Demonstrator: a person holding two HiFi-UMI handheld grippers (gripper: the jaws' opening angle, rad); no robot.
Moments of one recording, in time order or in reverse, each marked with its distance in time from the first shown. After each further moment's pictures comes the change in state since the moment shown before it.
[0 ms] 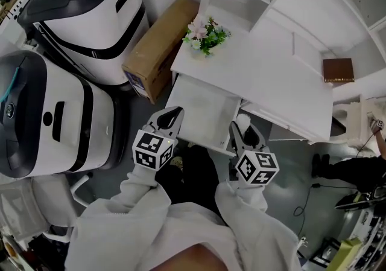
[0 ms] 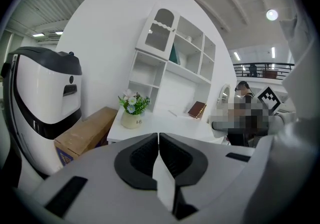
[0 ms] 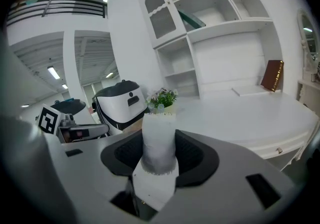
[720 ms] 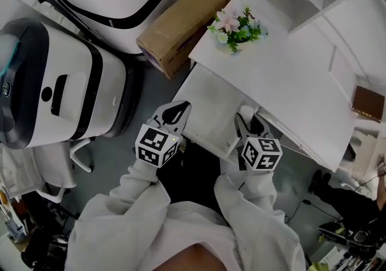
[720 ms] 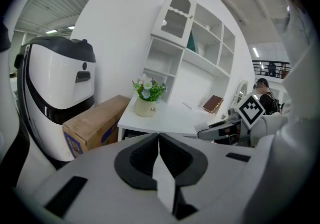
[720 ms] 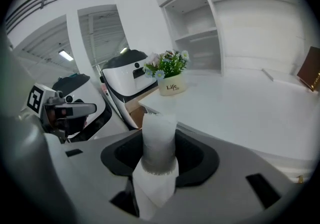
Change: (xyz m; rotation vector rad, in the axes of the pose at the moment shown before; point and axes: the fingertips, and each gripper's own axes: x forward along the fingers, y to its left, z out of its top) left arm 0.032 0.035 -0.033 -0.094 0.093 0.149; right arm 0.117 -0.038 -0.050 -0.135 0.321 0.180
